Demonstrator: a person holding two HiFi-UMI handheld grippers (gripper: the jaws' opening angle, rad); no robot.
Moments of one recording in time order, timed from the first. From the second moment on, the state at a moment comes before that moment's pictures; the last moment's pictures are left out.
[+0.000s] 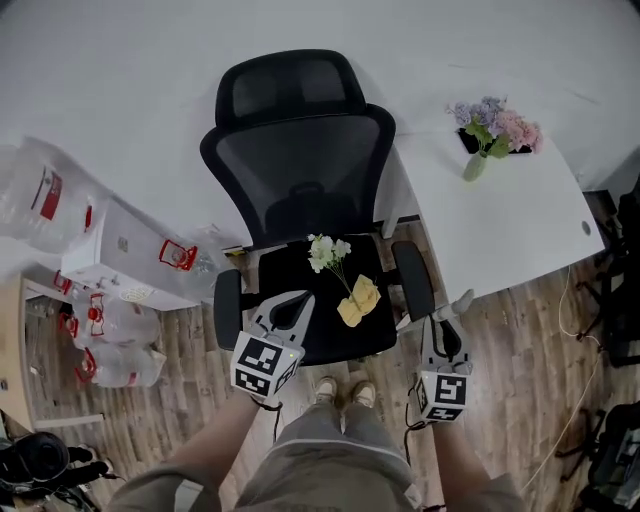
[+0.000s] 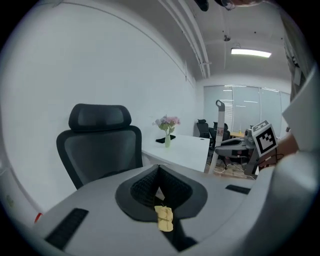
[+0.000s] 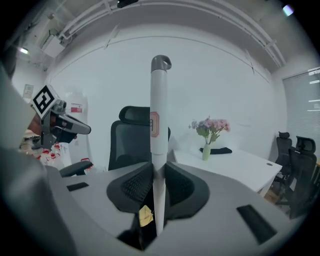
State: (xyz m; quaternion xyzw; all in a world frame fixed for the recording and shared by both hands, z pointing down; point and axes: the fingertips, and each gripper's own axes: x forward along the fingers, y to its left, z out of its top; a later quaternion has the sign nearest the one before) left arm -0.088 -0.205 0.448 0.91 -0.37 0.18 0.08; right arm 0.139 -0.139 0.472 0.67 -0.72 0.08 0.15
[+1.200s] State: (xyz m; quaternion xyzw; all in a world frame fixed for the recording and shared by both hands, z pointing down) left arm -0.052 -0.145 0.232 0.95 -0.30 0.05 0.00; right arm 0.144 -0.044 0.207 0.64 -0.77 0.03 -0.02
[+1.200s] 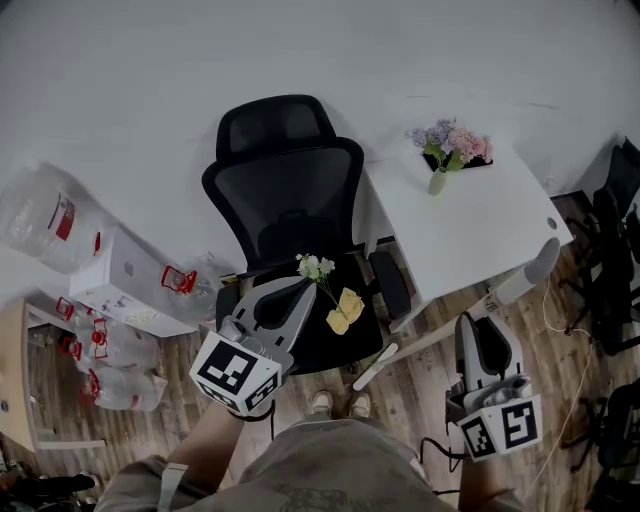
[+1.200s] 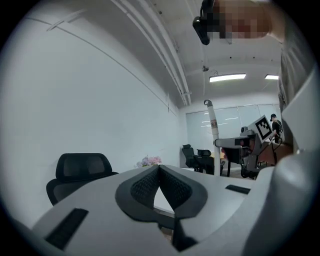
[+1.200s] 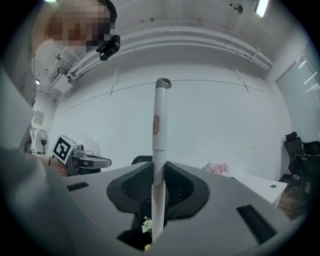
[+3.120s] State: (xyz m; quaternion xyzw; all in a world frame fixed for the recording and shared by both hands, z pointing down) left arm 0.150 -0.160 0.541 0.96 -0.15 0.24 0.06; right arm 0.324 -0.005 0.603 0.77 -0.60 0.17 0.16
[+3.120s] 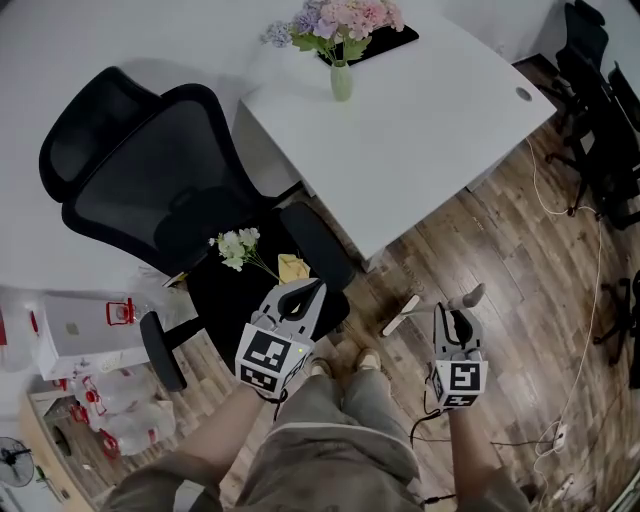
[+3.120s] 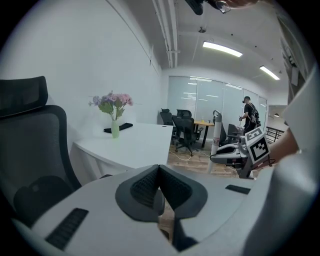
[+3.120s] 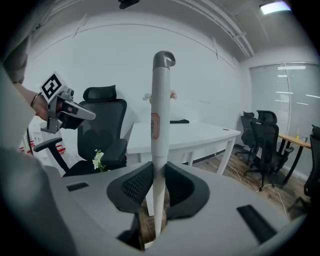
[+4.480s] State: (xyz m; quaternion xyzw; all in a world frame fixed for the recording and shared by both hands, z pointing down) left arm 0.130 -0.200 0.556 0.94 -0.18 0.27 0.09; right arm 0.305 -0.152 0.651 0.69 -0.68 0.19 0.17
